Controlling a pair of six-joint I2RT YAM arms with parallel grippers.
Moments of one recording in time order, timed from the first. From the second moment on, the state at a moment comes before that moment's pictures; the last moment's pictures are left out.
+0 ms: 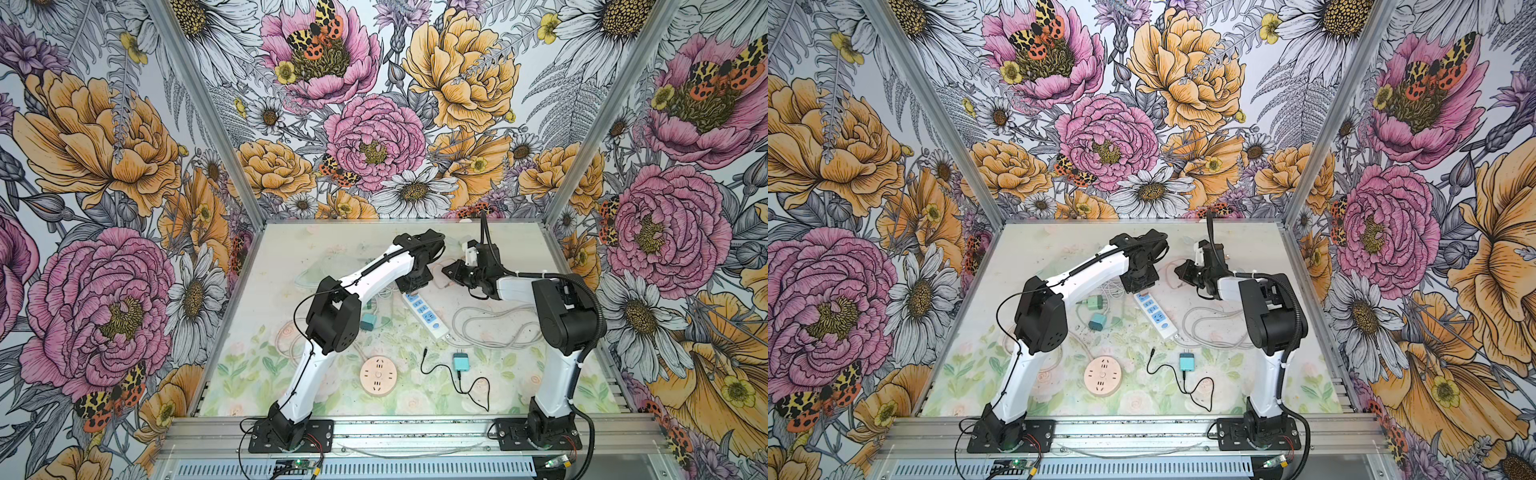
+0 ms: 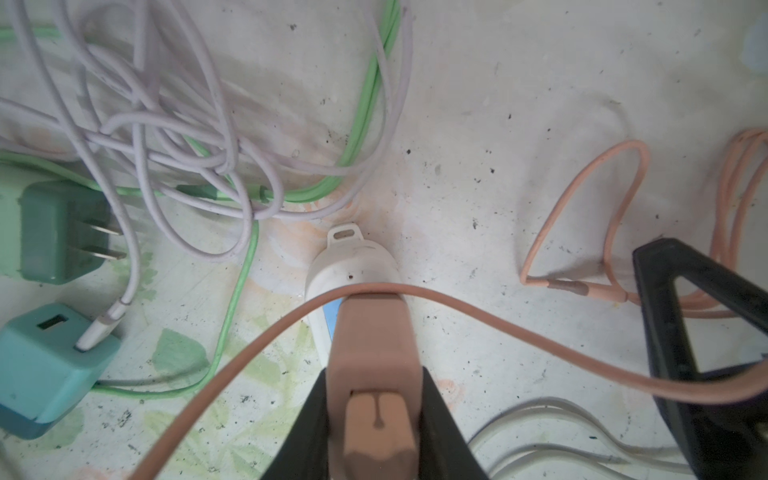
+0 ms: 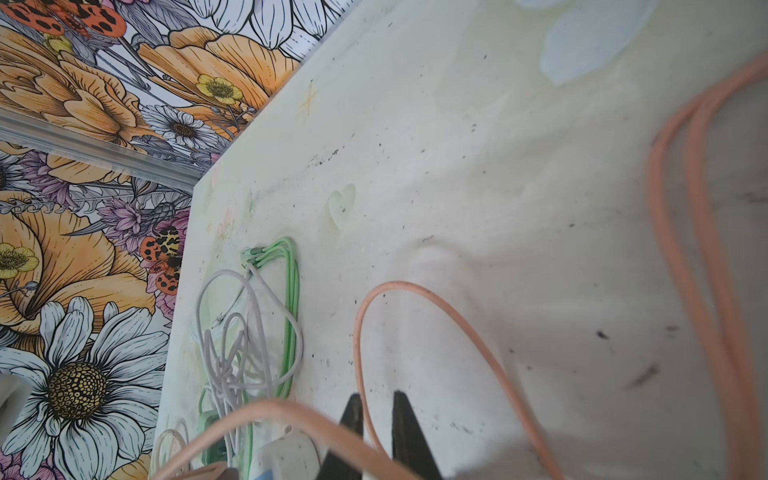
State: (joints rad) left arm -0.74 2.28 2.10 -1.16 -0.14 -1.14; right arm 0.20 1.95 1.05 0.23 -0.50 0.65
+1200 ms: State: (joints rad) left arm -0.78 2.29 2.11 -1.15 -0.14 -1.15; right arm 0.20 1.96 1.05 0.23 -0.50 0.65
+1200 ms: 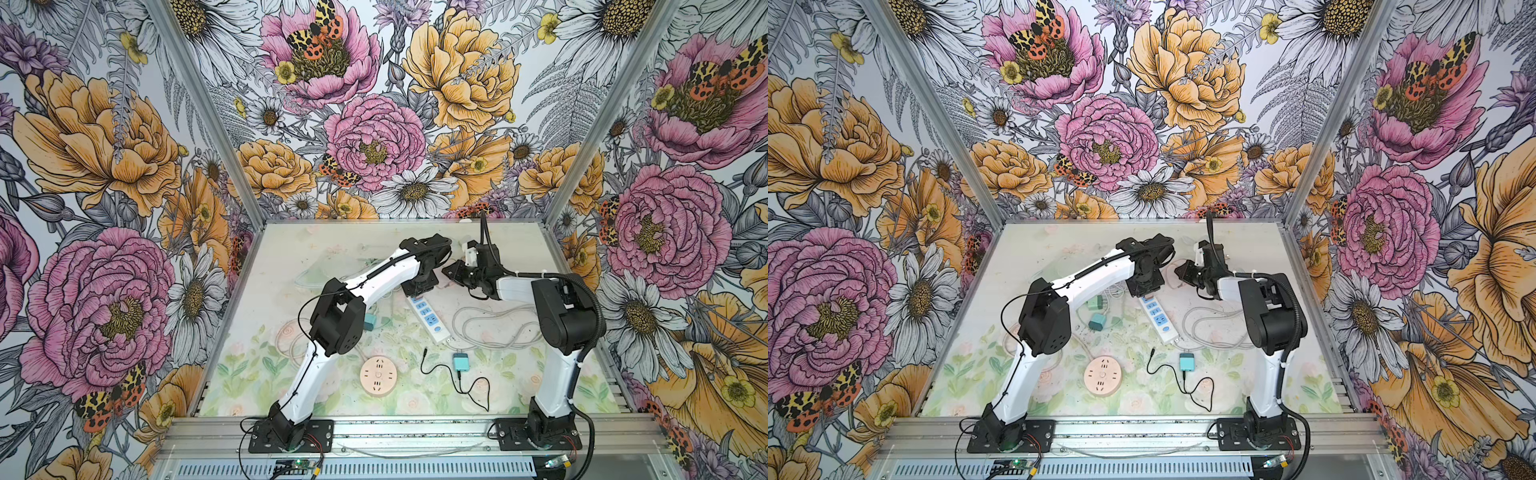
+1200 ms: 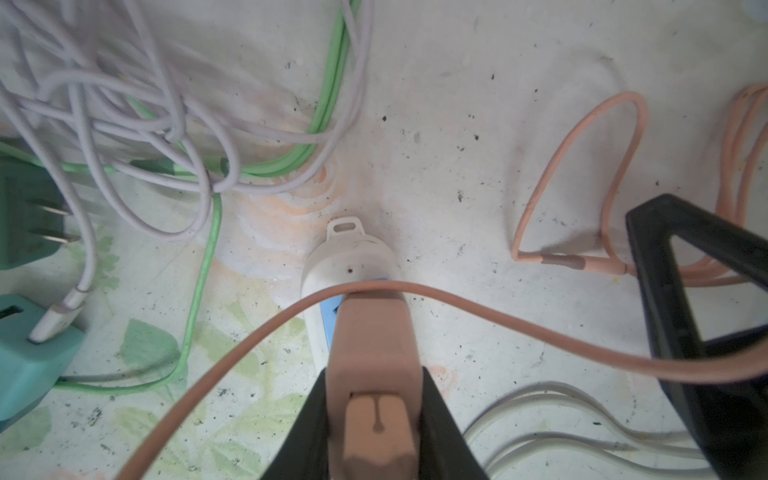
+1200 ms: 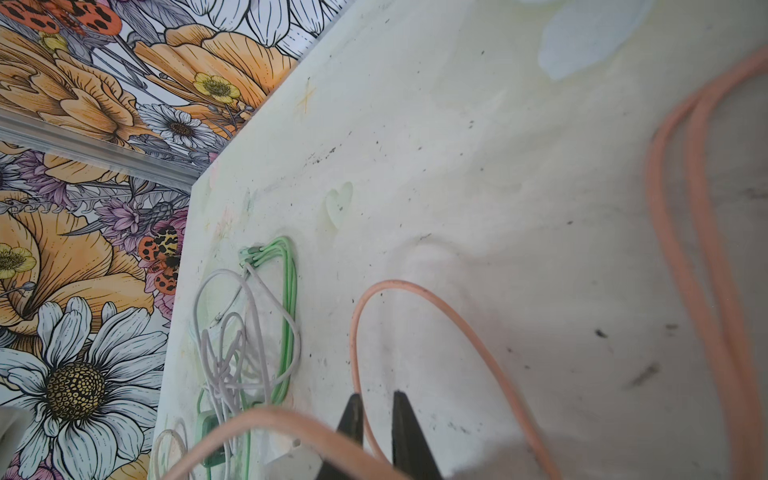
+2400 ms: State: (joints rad) left arm -0.84 2.36 2.14 -1.17 -0.23 -1.12; right arm 0.20 1.99 1.05 0.25 -0.50 0.67
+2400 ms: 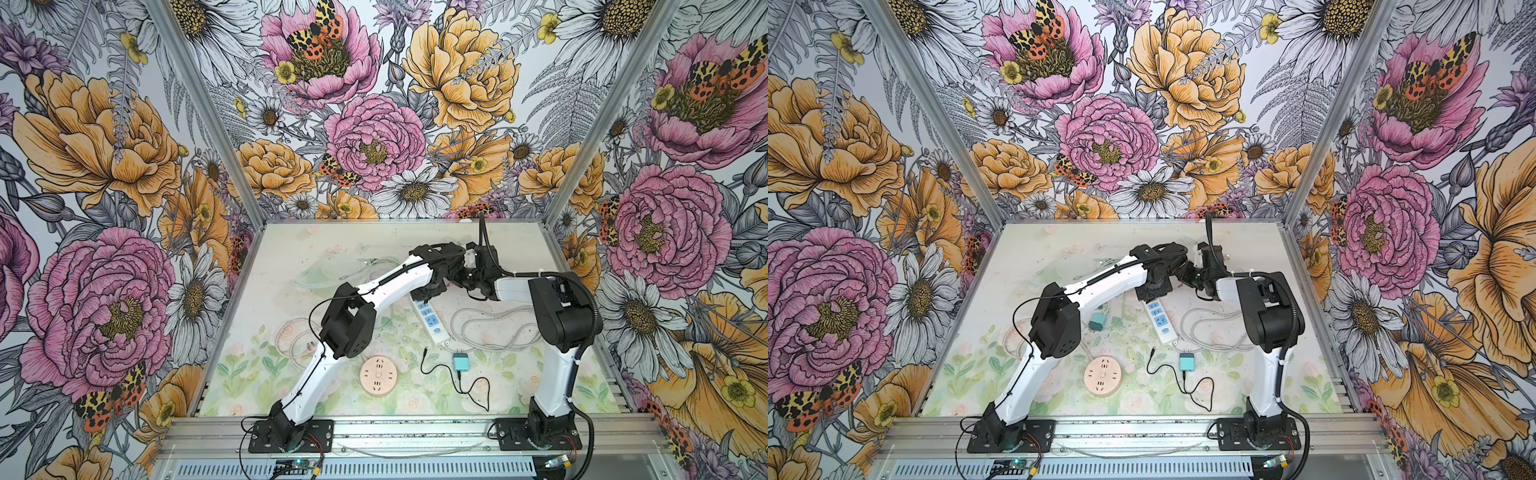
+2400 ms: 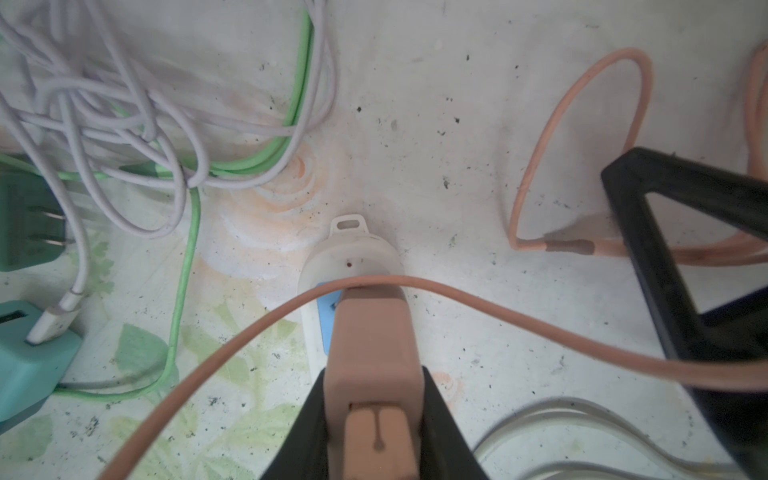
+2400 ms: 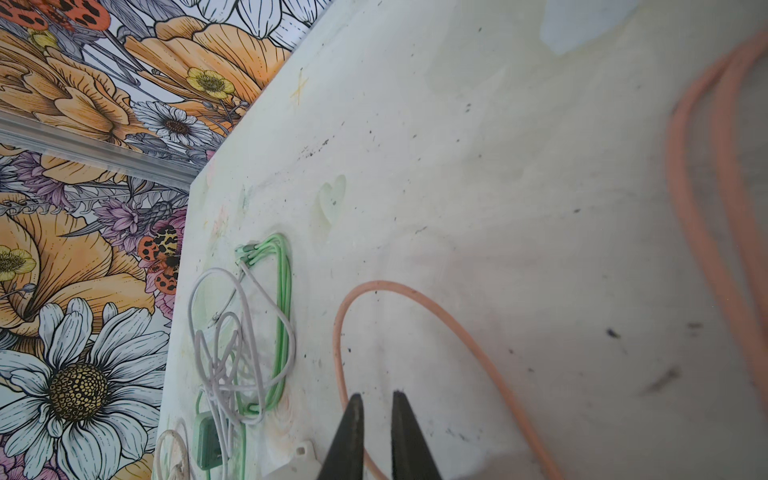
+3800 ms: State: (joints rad) left arm -0.73 2.43 2.25 -1.15 -0.01 -0.80; right arm 0.21 2.09 1.39 0.04 -0.49 0.67
